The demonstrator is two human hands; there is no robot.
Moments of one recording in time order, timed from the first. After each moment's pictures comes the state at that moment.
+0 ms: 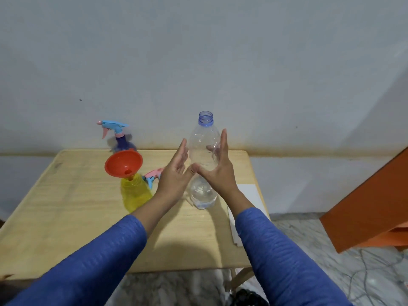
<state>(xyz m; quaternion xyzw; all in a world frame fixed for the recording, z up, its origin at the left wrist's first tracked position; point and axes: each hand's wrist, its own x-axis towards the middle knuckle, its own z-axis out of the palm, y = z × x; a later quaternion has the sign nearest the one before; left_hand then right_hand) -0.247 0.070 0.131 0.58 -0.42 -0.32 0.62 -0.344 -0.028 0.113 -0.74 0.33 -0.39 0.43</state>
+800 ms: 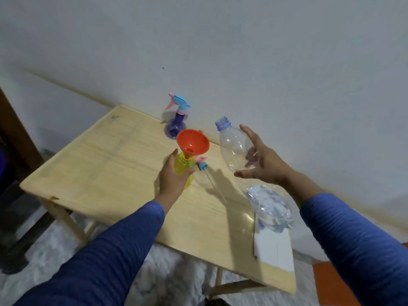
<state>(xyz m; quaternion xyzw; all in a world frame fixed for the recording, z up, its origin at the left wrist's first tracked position) -0.156 0.135 0.038 0.76 -0.16 -0.15 0.62 -0.298 -0.015 0.195 -0.95 0.20 -0.04 0.25</state>
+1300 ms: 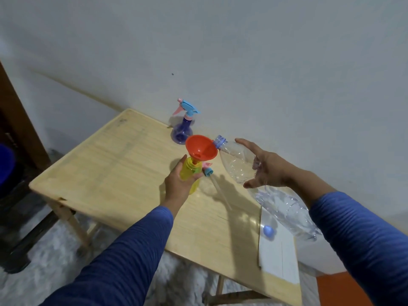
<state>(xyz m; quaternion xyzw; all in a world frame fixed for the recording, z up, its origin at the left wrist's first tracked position) -0.158 0.141 0.041 0.73 -0.14 -0.20 0.65 -0.284 -0.013 0.212 -0.96 0.19 0.10 0.19</state>
